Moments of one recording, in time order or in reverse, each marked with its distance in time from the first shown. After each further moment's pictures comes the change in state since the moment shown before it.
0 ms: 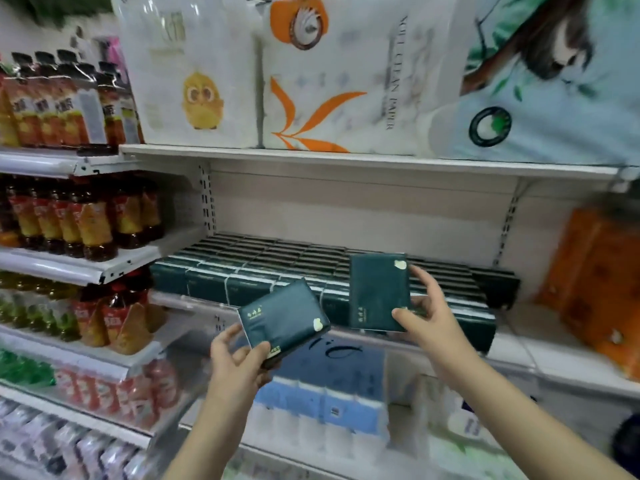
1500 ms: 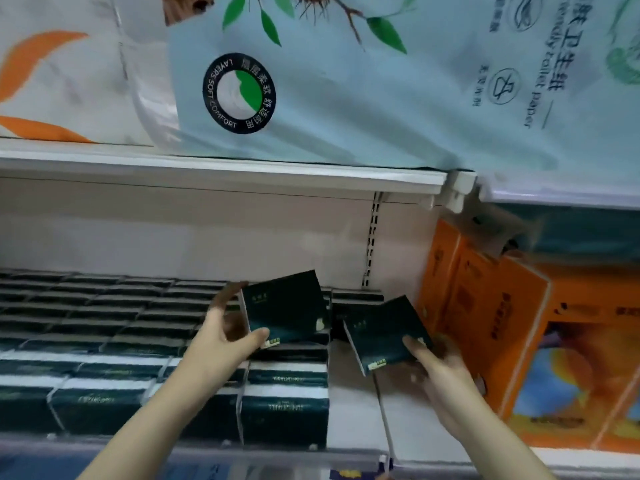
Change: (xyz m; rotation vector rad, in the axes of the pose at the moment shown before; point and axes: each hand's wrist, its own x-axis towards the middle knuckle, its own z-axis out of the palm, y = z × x) left_hand 0.111 -0.052 0.335 0.410 -0.483 0.168; right_hand 0.109 0.129 -0.314 0.208 0.523 0.268
